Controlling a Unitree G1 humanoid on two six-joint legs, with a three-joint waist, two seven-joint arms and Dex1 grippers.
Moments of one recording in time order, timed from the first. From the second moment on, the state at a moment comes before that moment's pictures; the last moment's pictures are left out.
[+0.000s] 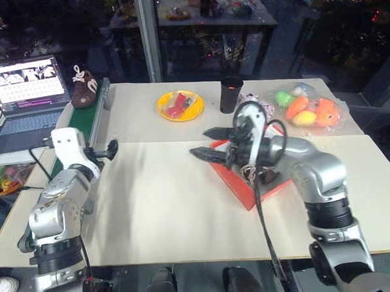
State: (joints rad) left arm -0.39 0.46 0.40 -0.06 -0.39 0.65 -0.13; right arm -0.68 -0.34 0.07 -0.18 0.50 0.81 0.79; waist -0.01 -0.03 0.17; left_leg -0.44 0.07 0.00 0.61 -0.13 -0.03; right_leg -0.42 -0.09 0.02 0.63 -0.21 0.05
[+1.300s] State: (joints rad) left arm -0.68 0.72 0.39 0.93 -0.24 0.10 -0.43; right arm -0.61 -0.42 0.22 -0.18 0.33 0.71 0.74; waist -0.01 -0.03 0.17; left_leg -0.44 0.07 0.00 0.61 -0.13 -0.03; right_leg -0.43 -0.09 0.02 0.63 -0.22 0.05
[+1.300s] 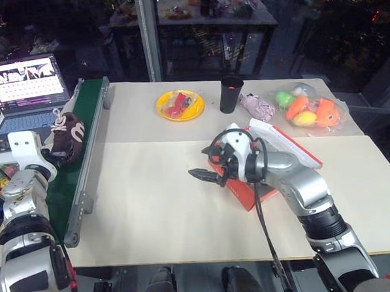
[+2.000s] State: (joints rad) left arm -0.61 0.54 0.39 0.54 -0.37 0.35 -0.50; right arm -0.63 -0.41 0.14 -0.25 0.42 0.84 0.71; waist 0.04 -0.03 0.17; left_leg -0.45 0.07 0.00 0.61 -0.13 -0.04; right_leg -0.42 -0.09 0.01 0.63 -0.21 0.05
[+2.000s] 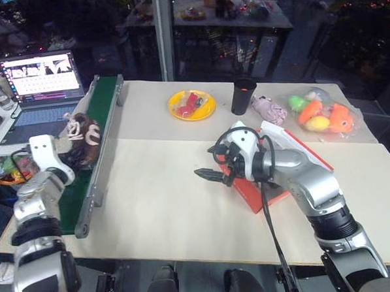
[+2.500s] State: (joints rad) left arm -0.72 0.12 0.16 0.02 -0.58 0.60 -0.36; right arm -0.91 -0.16 -0.38 -0.03 0.77 1.12 0.26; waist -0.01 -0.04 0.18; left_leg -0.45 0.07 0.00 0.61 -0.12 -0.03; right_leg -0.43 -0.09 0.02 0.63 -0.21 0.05
